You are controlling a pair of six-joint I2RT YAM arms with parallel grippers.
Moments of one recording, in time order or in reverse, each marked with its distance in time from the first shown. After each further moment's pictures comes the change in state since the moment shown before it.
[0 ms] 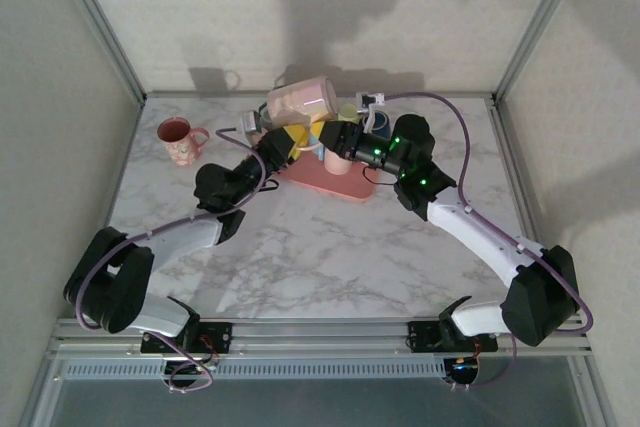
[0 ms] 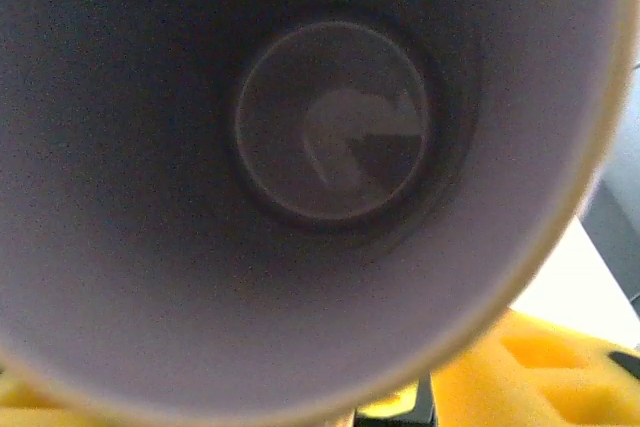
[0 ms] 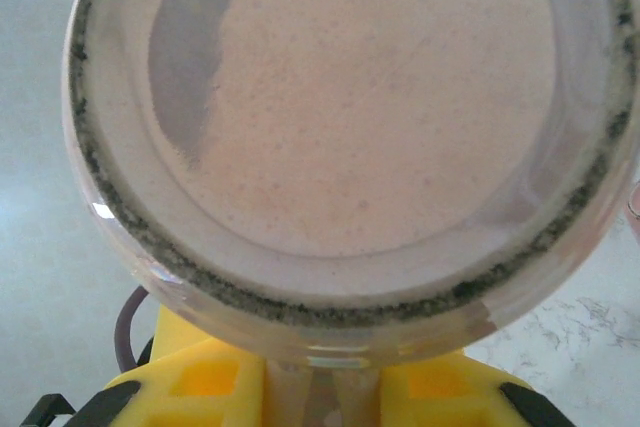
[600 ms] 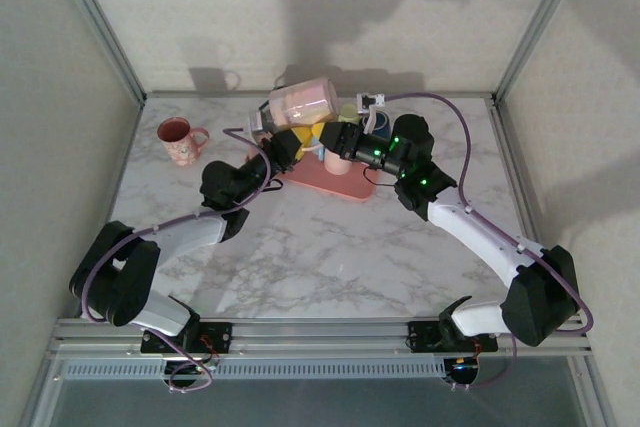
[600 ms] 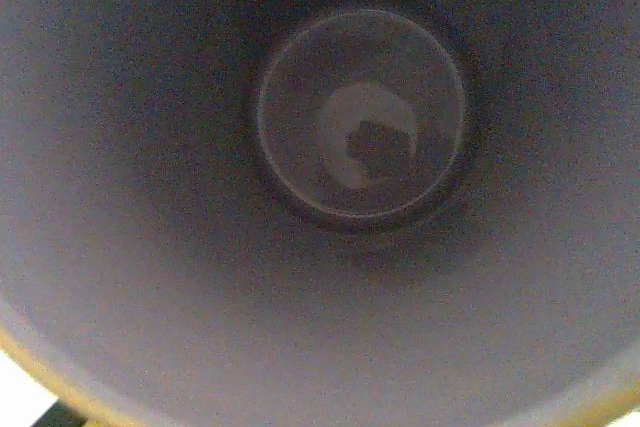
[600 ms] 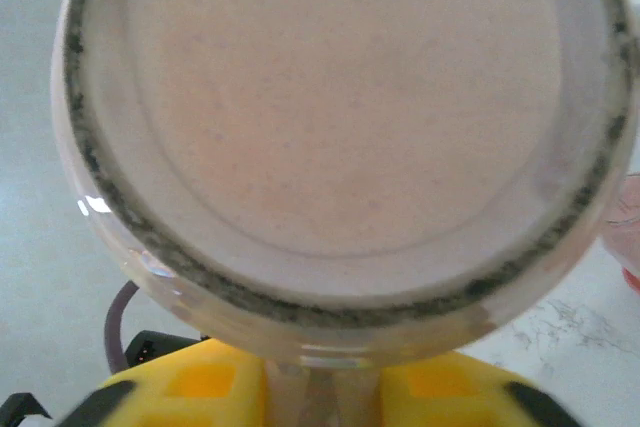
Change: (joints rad) left arm -0.010 0.034 0.014 -0.027 0.002 -0.013; right arm -0.003 0.000 -0.001 -0.037 0.029 -0.064
